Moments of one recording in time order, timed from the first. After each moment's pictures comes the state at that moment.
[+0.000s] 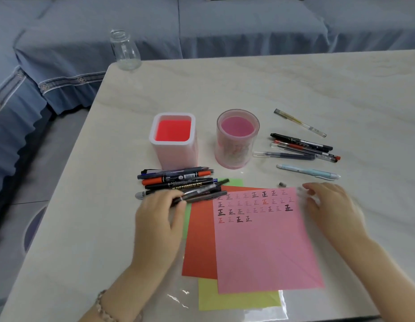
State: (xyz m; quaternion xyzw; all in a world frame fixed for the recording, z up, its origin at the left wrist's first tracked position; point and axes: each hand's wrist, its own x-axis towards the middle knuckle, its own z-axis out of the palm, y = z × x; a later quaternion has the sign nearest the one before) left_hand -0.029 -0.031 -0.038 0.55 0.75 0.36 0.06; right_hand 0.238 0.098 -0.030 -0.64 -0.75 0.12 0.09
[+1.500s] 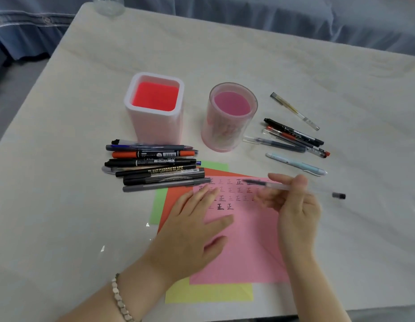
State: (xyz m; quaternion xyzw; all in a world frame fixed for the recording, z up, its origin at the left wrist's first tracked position) left_hand 0.032 -0.028 -0.082 0.76 0.61 0.21 0.11; right_hand 0.181 0.057 -0.030 -0.54 -0.49 0.47 0.50
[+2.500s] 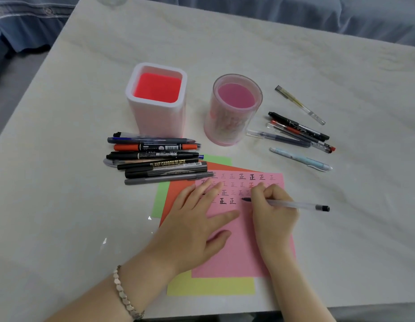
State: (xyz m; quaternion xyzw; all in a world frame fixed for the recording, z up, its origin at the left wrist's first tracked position) left_hand 0.031 -0.025 -0.080 0.75 0.62 0.19 0.13; right_hand 0.165 0.048 -0.057 -0.64 -0.53 0.35 0.43
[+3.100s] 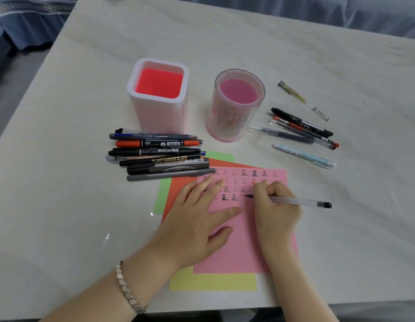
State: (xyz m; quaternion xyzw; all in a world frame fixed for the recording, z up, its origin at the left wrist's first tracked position) left_hand 0.031 -0.025 -0.079 0.75 0.62 0.19 0.14; right_hand 0.165 0.048 -0.063 -0.60 -0.55 0.33 0.47
